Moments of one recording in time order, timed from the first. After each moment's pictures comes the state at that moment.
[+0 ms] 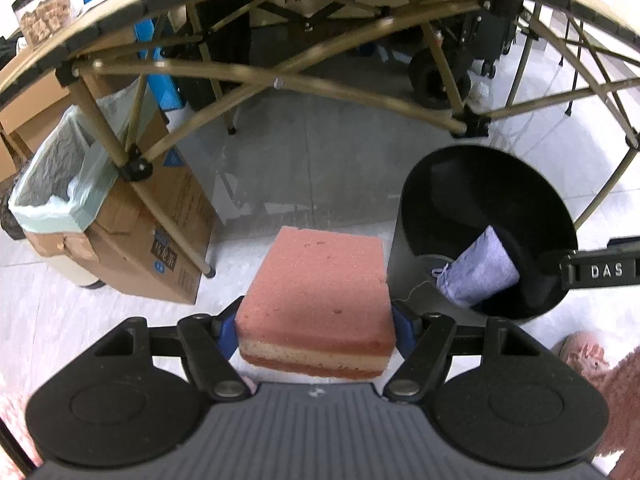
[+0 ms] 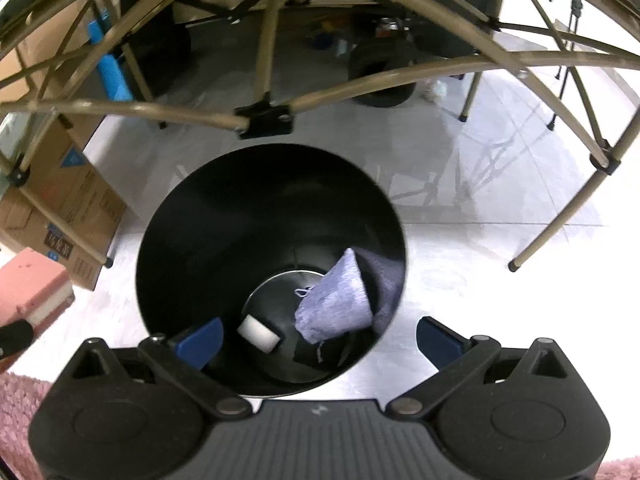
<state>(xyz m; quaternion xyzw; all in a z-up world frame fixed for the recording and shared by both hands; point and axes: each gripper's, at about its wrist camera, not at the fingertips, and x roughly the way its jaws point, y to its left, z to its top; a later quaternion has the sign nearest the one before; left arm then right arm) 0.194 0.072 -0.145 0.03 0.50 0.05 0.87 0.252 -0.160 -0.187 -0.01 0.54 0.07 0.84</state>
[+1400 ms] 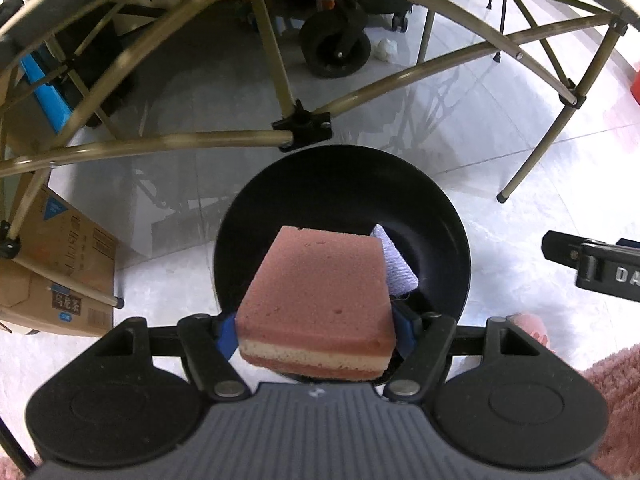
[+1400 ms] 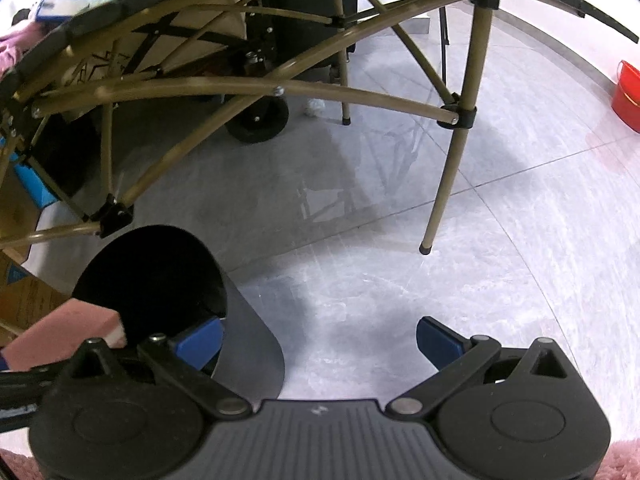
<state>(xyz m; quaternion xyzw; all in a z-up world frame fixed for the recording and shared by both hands) 0.274 -0.059 -0.164 0.06 0.56 -0.05 0.83 0.248 -0.280 -0.169 0.10 0.50 -0.05 0.86</state>
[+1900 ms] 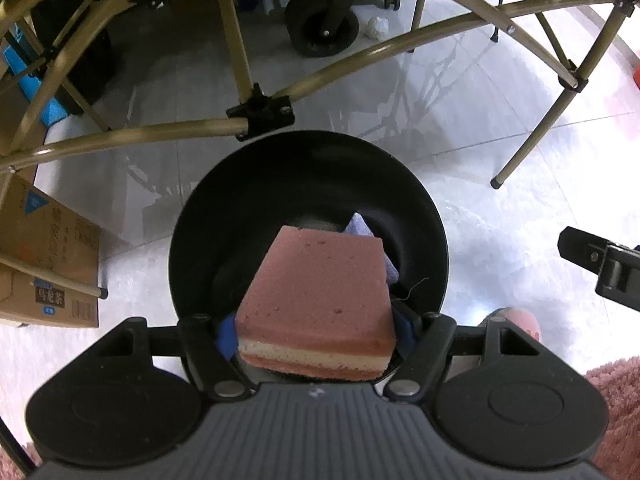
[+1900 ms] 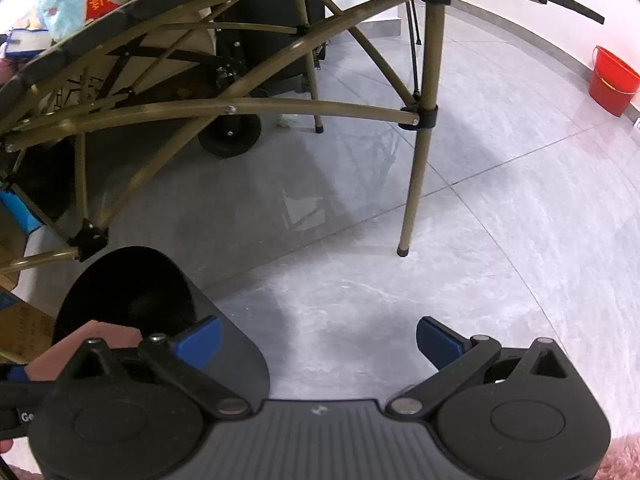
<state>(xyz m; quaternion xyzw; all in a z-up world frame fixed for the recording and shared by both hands) 0.288 -0.087 -0.180 0.06 0.59 -0.05 0.81 0.243 -0.301 -0.169 0.11 0.49 -0.09 0.86</state>
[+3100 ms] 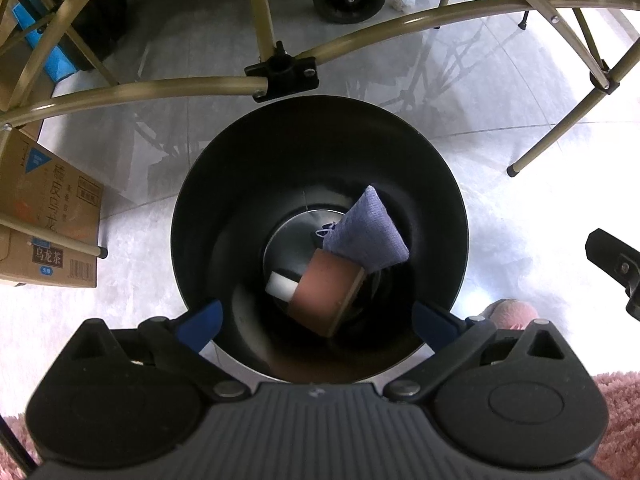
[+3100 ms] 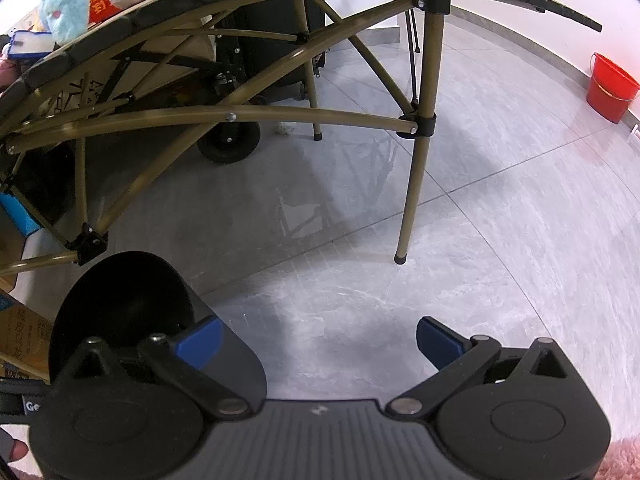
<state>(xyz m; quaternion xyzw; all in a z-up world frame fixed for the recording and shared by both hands) 0.296 -0.078 -0.190 0.04 0.63 -0.02 0.78 0.242 -0.299 -0.165 0.11 0.48 -0.09 0.87</state>
